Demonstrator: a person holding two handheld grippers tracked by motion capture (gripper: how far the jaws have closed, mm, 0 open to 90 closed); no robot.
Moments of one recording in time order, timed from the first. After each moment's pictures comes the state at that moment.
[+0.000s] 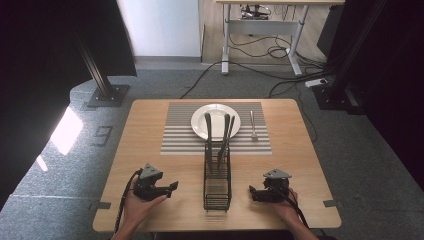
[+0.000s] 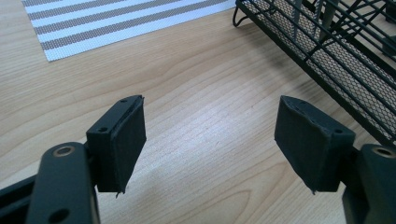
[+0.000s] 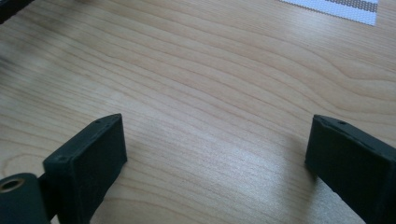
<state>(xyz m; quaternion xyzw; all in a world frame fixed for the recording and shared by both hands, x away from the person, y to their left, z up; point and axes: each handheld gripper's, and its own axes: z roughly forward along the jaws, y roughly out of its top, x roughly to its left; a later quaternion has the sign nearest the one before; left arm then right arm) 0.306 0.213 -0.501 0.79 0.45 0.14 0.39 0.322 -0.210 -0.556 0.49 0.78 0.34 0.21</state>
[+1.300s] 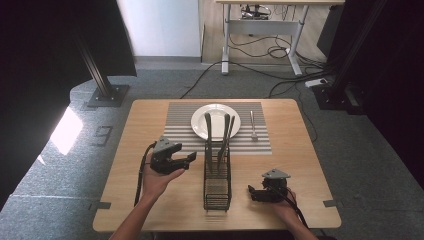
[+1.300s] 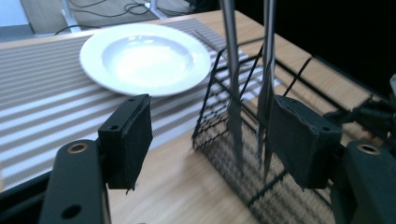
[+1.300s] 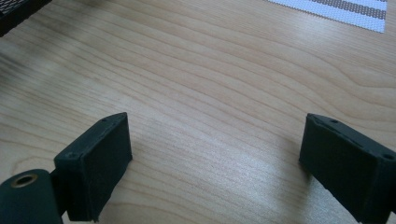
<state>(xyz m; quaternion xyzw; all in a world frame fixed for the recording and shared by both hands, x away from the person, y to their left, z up) 0.355 0.154 -0.430 0.76 0.41 0.16 0.48 0.322 -0.206 -0.555 0.48 0.78 0.34 0.21</state>
